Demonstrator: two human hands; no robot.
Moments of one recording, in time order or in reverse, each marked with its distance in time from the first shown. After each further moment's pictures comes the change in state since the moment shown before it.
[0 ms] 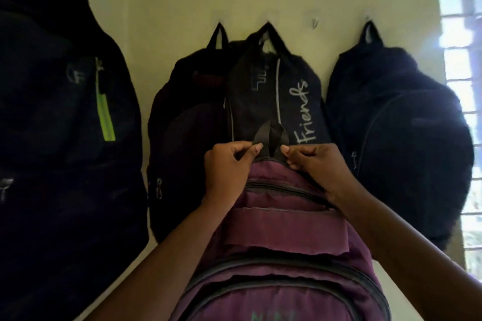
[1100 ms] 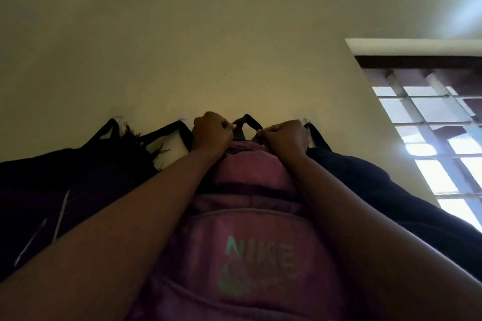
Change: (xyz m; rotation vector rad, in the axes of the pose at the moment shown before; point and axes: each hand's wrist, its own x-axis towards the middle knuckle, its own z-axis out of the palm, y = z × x) left_hand 0.311 0.088 0.229 0.234 0.205 0.333; right_hand 0.340 -0.073 -0.129 -0.205 0.483 -0.417
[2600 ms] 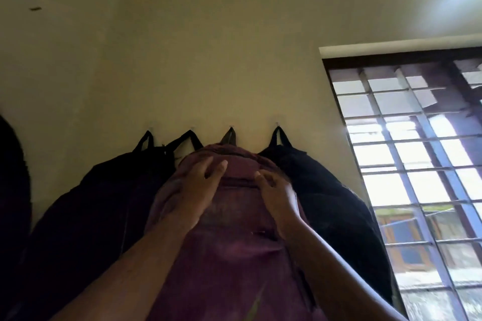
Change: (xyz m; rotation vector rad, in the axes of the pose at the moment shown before) left_hand -0.159 0.089 -0.121 -0.285 -0.297 -0.300; right_hand -0.175 -0.025 -0.145 0.219 -0.309 0.184
